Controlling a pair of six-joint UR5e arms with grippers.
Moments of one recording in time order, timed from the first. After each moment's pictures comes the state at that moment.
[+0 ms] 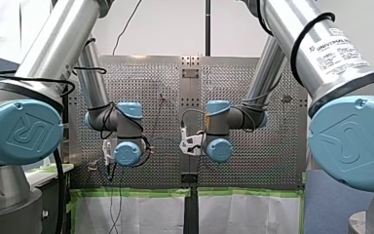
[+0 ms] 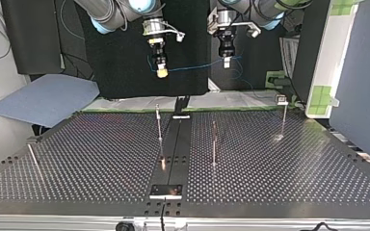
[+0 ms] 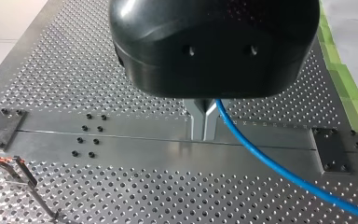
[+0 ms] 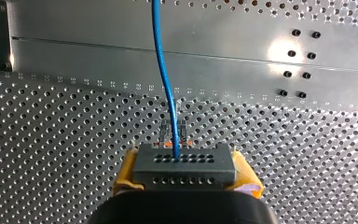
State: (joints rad) left arm -0.55 -1.99 -2.39 -1.89 -2.15 -1.63; right arm 2.37 -1.00 2.02 -1.04 1.83 1.47
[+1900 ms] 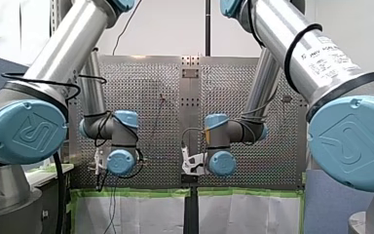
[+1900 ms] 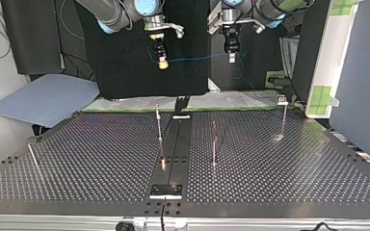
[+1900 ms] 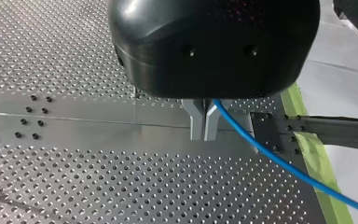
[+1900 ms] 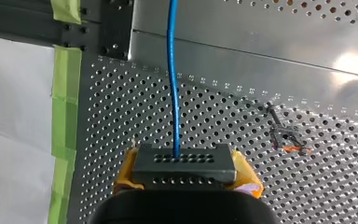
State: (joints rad) left arm -0.50 -2.06 -2.42 -1.91 -2.14 -1.61; right arm 2.37 -0.90 2.02 -0.92 1.84 1.45
